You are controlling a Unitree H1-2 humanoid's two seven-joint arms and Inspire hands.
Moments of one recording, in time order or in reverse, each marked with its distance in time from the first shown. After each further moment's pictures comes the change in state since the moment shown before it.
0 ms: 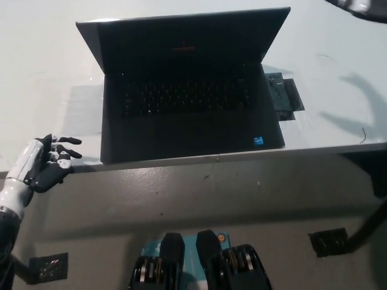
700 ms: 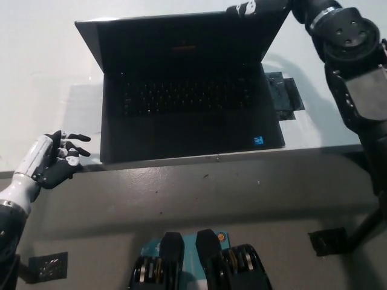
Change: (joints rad) left_arm -0.021 0.002 -0.029 0.000 0.012 0.002 -0.014; right_arm -0.281 0.136 0.213 0.724 -0.166 -0.251 0.046
